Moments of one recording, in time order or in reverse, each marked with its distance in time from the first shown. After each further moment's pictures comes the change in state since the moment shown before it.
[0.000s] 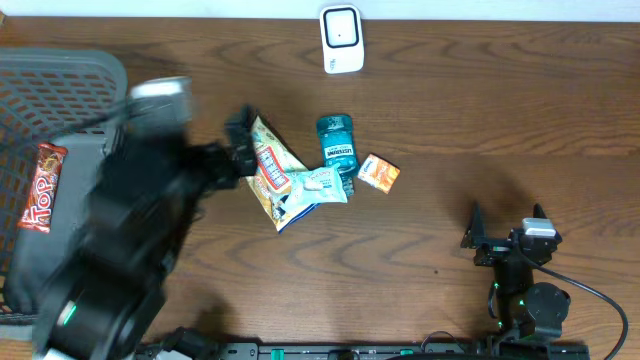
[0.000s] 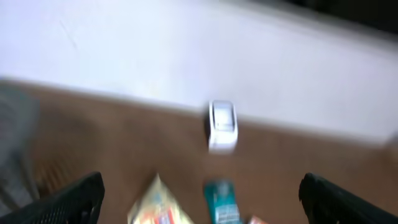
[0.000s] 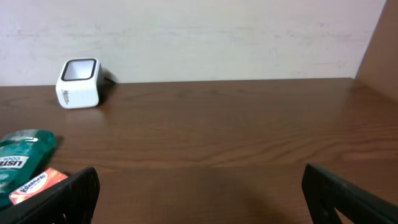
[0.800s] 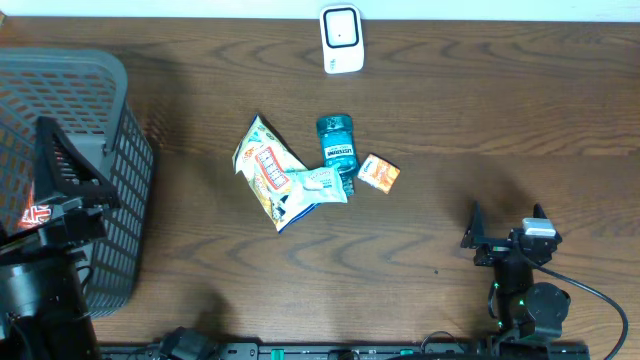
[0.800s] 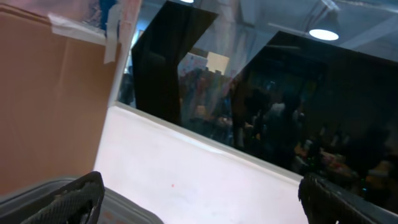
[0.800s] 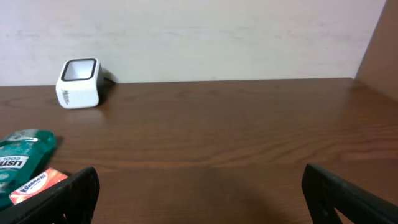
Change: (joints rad) left arm 0.000 -0.257 0.003 0.279 -0.428 0.251; right arm 0.000 0.000 0.000 0.000 0.000 0.000
